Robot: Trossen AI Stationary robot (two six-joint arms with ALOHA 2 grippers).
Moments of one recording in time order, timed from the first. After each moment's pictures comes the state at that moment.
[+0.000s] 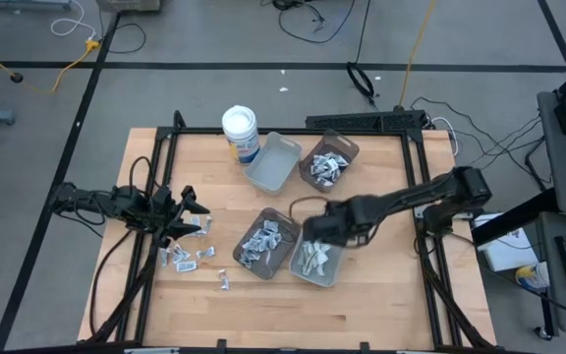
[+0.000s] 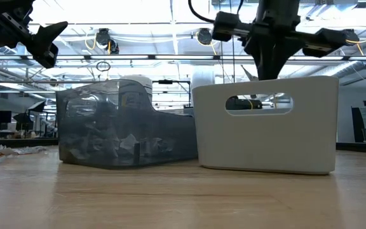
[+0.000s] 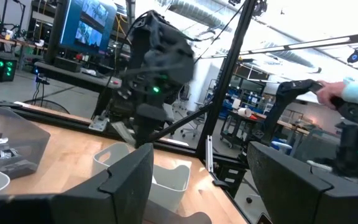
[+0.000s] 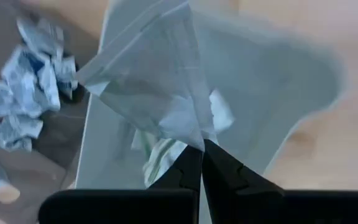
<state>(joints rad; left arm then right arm) -0.20 0.01 0.02 0.21 0.02 -0.32 0.20 1.69 1.34 -1.00 0.02 1.82</state>
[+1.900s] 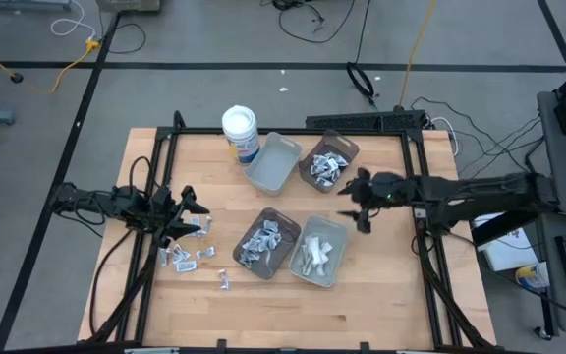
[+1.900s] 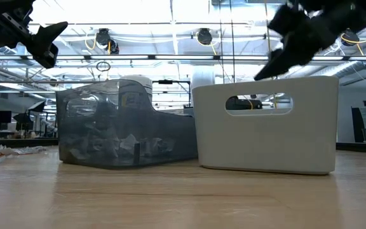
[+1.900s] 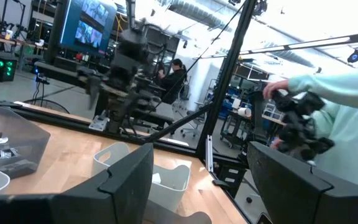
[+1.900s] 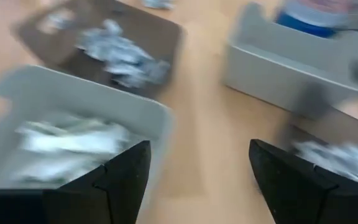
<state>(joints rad) -0.20 0.01 0.02 0.21 0.02 -0.32 -0.06 0.95 0.59 -0.21 0.03 -0.03</state>
